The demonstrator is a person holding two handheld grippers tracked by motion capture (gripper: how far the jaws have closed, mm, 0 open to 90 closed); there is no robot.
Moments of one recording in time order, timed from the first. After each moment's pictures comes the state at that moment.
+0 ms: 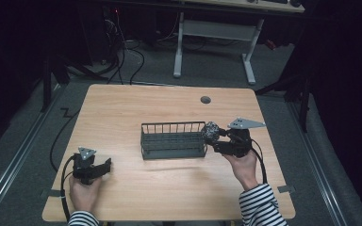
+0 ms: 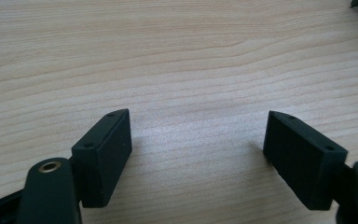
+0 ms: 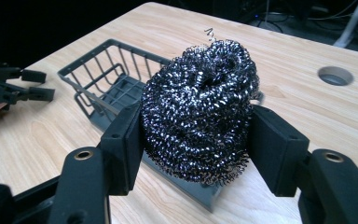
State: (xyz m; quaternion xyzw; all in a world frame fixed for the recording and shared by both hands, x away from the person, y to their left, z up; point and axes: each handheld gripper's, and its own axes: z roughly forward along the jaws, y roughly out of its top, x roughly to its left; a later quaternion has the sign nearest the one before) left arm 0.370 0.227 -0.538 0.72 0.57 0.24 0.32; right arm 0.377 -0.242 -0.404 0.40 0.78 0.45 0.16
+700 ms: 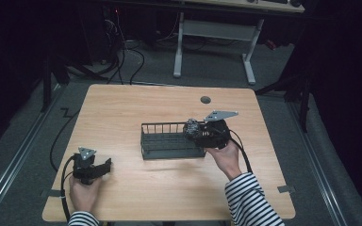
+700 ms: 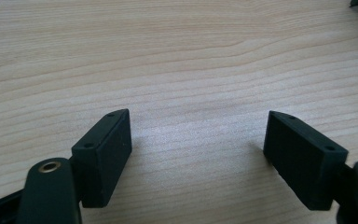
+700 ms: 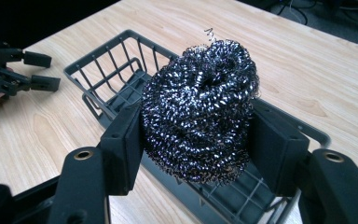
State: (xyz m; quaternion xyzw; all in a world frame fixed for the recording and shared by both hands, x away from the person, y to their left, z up) left arm 0.369 0.227 -0.538 0.72 0.57 0.24 0.32; right arm 0.410 -0.191 -0.406 0.38 0.82 0.42 0.14
